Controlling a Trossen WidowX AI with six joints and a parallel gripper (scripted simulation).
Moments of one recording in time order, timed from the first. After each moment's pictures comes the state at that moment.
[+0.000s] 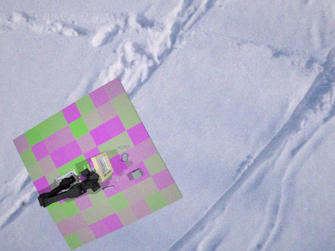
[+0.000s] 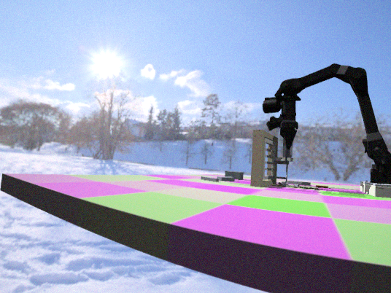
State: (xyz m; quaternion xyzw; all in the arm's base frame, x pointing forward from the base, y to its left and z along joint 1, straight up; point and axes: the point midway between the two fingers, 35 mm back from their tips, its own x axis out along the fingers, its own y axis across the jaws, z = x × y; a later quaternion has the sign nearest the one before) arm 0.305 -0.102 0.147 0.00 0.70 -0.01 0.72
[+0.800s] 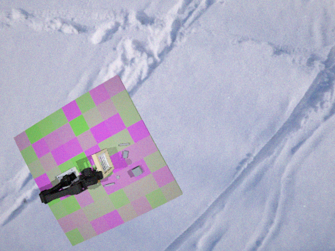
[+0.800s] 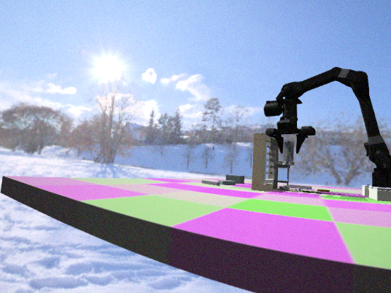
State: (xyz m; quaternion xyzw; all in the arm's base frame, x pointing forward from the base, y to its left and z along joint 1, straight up) arm 0.304 -0.102 0.148 -0.40 0.58 0.38 0.59
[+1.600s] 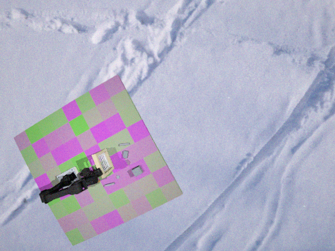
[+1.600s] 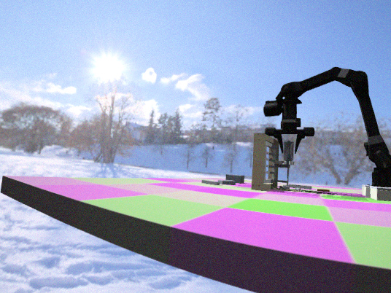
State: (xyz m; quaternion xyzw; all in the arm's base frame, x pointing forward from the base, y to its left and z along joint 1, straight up) arm 0.305 -0.102 0.147 -0.49 0.52 0.47 0.52
